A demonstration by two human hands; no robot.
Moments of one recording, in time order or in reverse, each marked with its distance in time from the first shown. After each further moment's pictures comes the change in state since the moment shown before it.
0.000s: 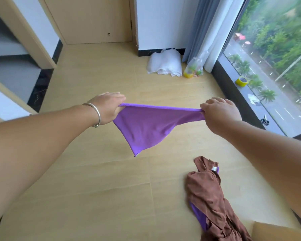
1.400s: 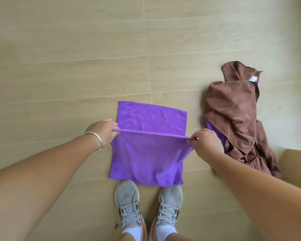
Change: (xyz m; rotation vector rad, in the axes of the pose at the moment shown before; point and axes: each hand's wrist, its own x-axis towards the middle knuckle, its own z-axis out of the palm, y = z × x) left_hand -0.224 0.095 0.573 -0.326 -0.618 -0.306; right_hand -0.267 -0.136 0.533 0.527 -0.585 0.226
